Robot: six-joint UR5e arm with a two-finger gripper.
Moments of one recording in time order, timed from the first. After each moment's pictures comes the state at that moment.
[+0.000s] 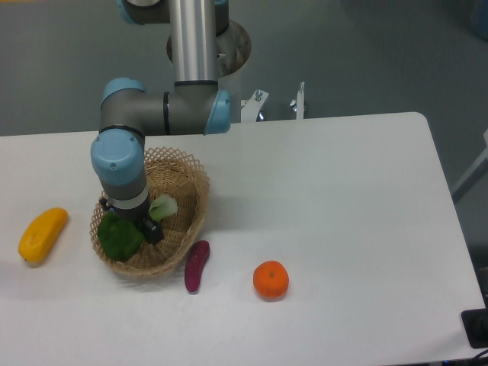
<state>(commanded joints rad) 2.00 -1.95 -1.85 -0.92 1.49 0.81</state>
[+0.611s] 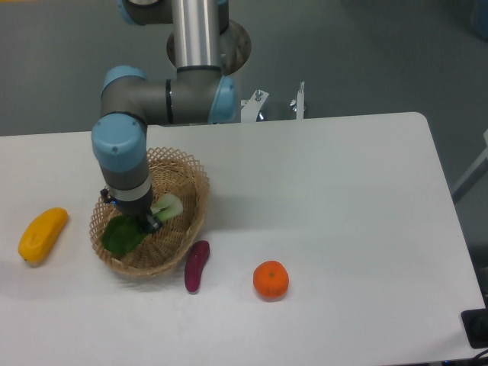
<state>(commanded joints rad) 2.09 -1.84 -1.83 -0.95 1.49 0.83</state>
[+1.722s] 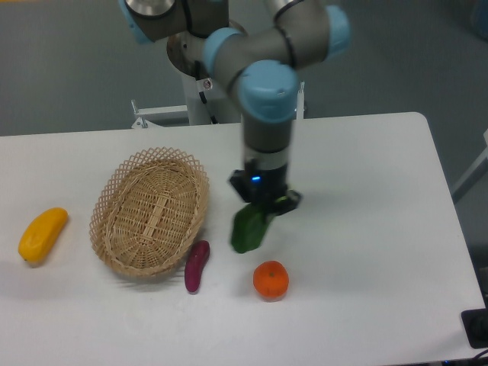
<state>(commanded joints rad) 2.59 -1.80 -1.71 -1.06 1.49 1.13</state>
